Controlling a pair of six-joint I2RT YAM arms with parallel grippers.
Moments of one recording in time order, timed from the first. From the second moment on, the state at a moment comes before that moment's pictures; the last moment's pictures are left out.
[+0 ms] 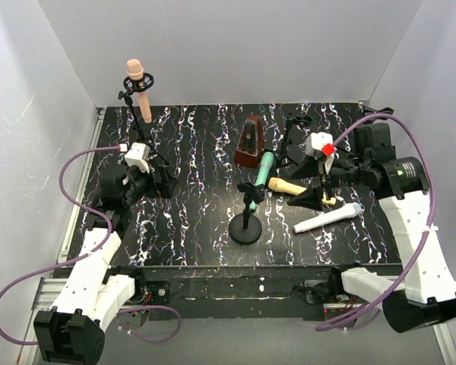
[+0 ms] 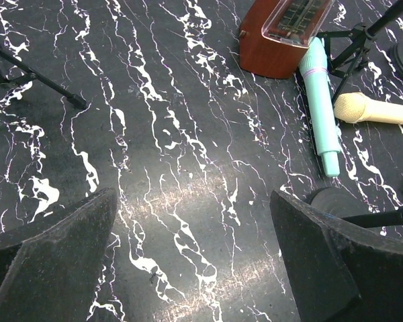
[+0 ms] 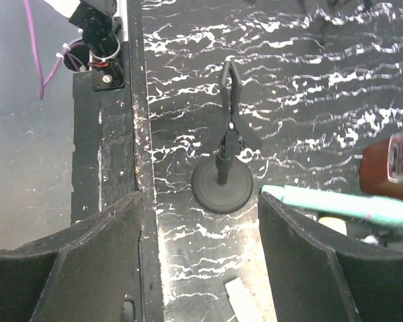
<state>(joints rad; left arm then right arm) -0.11 0.85 0.66 -0.18 0.35 -0.13 0.28 1.10 1.48 -1.23 -1.10 -0.78</state>
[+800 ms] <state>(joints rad) -0.11 0.81 0.66 -0.16 0.38 -0.13 -0.03 0.91 1.07 -1.05 -1.06 -0.59</state>
